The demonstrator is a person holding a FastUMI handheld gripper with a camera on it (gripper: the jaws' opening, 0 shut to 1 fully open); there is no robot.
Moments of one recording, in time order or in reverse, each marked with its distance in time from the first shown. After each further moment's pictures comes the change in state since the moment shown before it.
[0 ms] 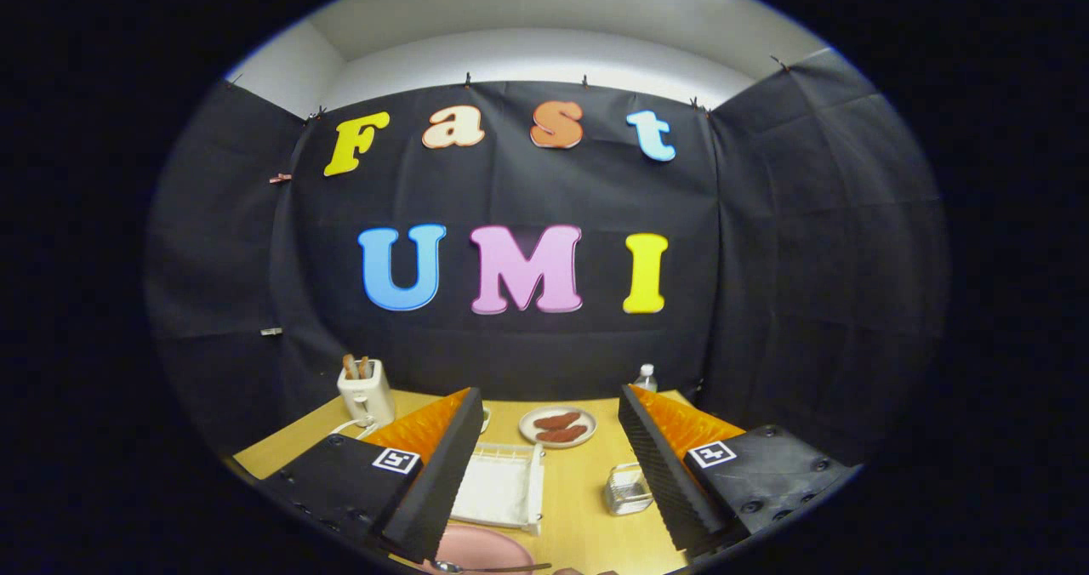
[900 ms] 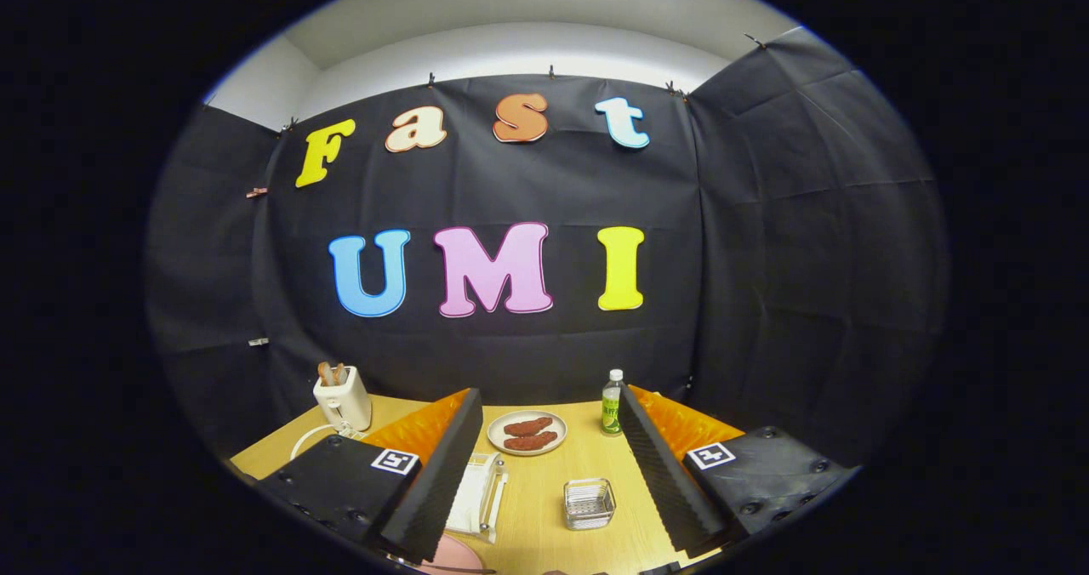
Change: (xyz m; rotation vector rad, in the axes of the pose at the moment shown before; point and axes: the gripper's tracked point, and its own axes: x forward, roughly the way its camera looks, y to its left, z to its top) arm 0.039 -0.070 -0.016 0.094 0.075 0.013
